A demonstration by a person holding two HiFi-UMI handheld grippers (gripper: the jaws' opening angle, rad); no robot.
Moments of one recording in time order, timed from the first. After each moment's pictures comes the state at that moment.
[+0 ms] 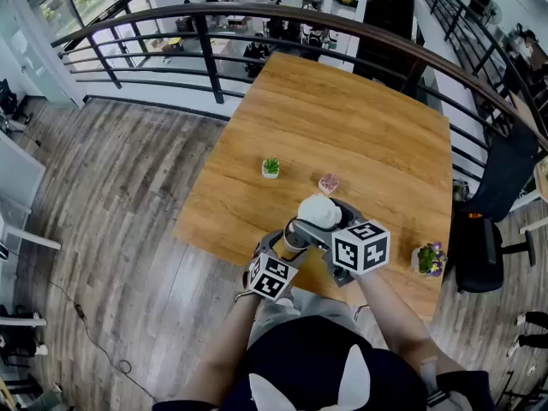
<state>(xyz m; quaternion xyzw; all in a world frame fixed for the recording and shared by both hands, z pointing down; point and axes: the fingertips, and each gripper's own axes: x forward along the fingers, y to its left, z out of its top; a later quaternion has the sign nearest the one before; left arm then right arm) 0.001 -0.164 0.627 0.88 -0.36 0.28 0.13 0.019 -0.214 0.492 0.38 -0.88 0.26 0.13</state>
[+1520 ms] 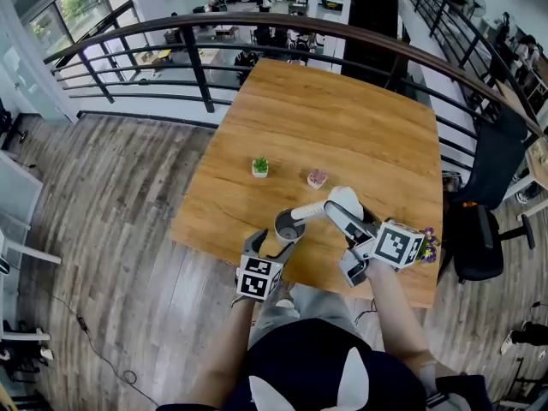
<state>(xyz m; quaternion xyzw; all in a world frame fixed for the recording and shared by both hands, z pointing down) -0.024 -0.152 0.605 0.86 -0.42 0.21 0.18 0.097 -0.188 0.430 0.39 -0.83 0.38 -0.13</state>
